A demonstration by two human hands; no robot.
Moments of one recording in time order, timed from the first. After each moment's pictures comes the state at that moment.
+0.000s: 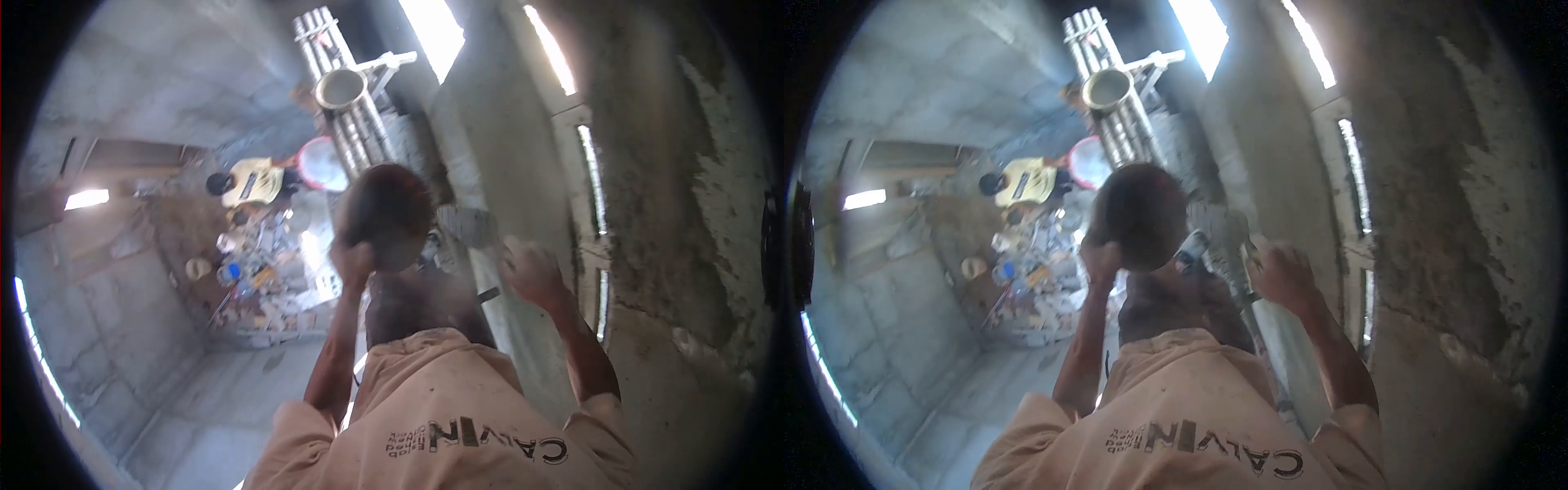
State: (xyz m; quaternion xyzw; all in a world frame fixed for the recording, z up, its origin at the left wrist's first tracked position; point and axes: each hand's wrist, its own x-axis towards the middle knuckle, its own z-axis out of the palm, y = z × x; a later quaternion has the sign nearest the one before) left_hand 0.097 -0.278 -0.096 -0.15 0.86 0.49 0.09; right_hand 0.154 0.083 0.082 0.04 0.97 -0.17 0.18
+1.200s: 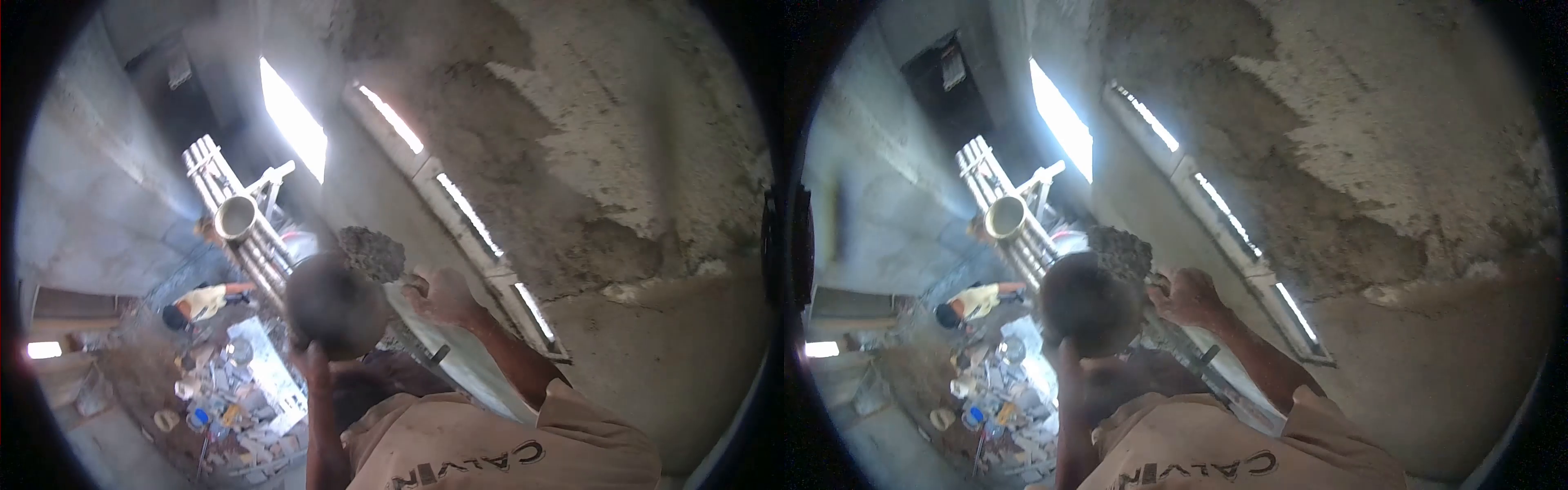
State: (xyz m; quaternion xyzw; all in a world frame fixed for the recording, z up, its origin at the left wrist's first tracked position) left_hand 0.104 -0.169 -0.034 -0.11 0.63 0.77 0.08; right_hand 0.123 0.117 0.119 0.18 0.95 -0.23 0.13
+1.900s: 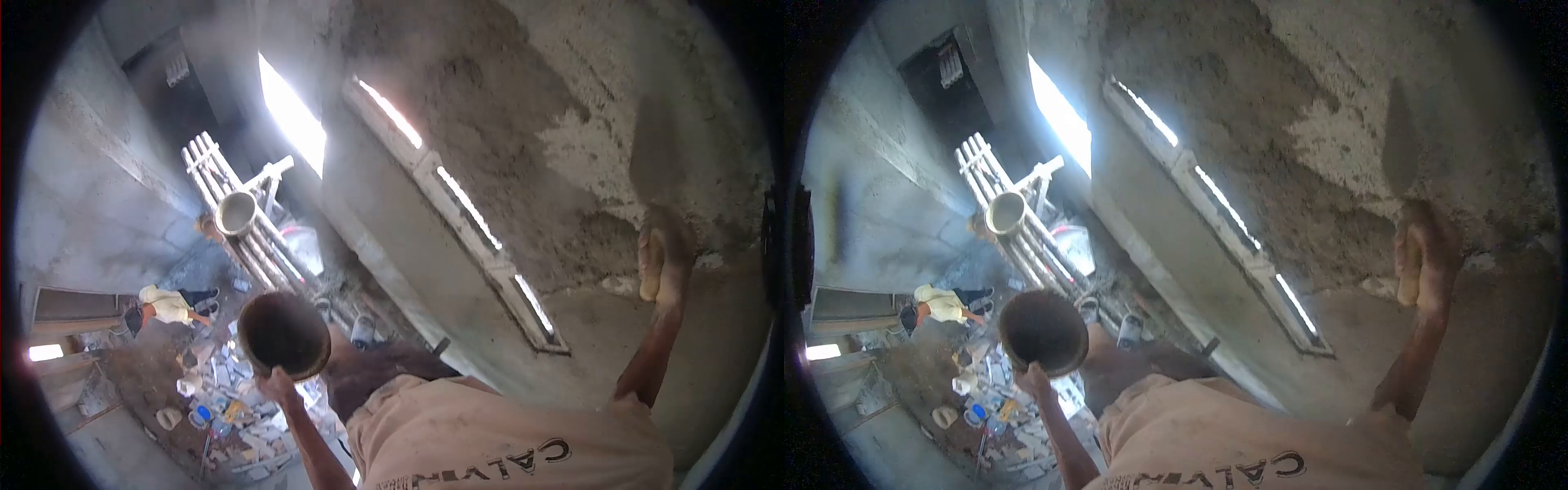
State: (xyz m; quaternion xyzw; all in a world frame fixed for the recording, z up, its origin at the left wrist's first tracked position) left_hand 0.139 -0.298 -0.102 -0.25 0.73 0.63 -0.01; right_hand 0.248 0.250 0.400 0.37 0.81 -0.39 -0.23
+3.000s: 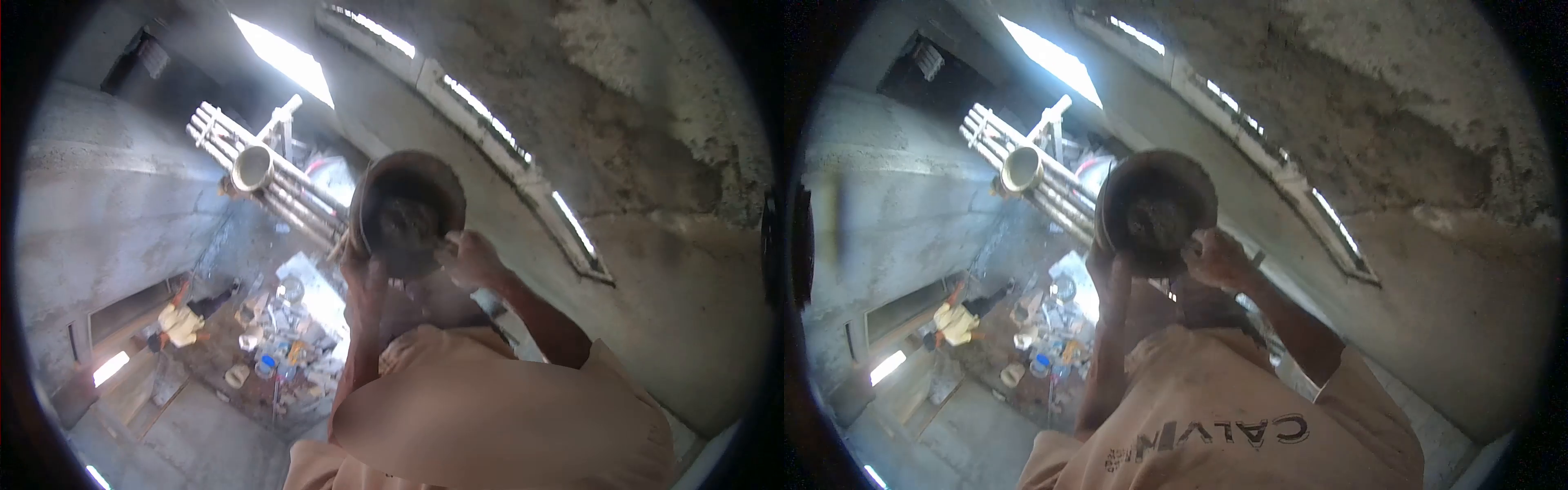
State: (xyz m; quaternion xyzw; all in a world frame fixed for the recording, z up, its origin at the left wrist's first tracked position) left_hand 0.079 -0.060 -0.023 0.12 0.68 0.69 0.22; right_hand 0.192 0.135 0.012 0.34 0.83 -0.38 0.23
